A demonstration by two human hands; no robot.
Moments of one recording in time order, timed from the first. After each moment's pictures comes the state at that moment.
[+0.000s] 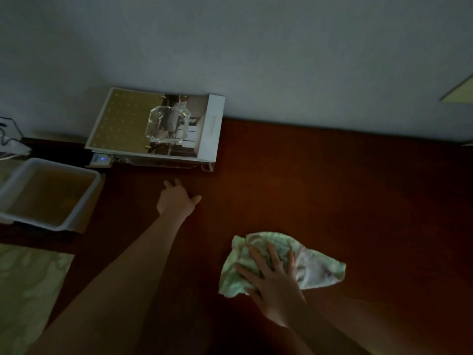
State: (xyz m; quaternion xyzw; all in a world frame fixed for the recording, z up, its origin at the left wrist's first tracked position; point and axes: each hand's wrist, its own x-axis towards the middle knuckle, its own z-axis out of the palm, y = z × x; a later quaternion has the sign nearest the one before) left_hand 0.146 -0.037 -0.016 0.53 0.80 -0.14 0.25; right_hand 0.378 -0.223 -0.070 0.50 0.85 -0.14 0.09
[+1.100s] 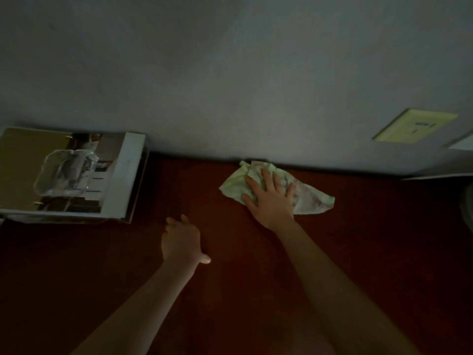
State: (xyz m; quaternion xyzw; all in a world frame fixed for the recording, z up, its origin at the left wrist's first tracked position) left_hand 0.338 -0.003 -0.025 0.62 0.70 -0.30 0.20; right_hand 0.534 0.045 -0.064 0.70 0.69 -0.17 0.03
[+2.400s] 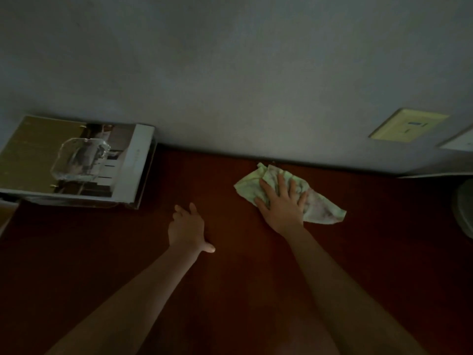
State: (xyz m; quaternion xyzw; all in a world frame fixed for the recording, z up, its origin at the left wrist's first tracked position) left_hand 0.339 -0.012 -0.020 0.64 0.69 -0.27 0.21; right_hand 0.550 0.010 -0.060 0.74 0.65 -0.18 0.03
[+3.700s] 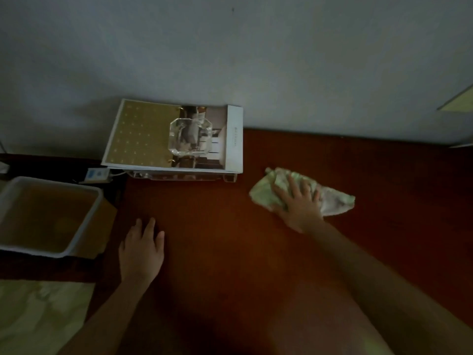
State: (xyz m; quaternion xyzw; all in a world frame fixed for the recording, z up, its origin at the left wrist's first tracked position) left_hand 0.000 -0.108 -0.055 0.61 0.78 -0.04 0.17; right_hand 0.363 -0.053 -0.046 0.70 0.68 -0.18 0.14
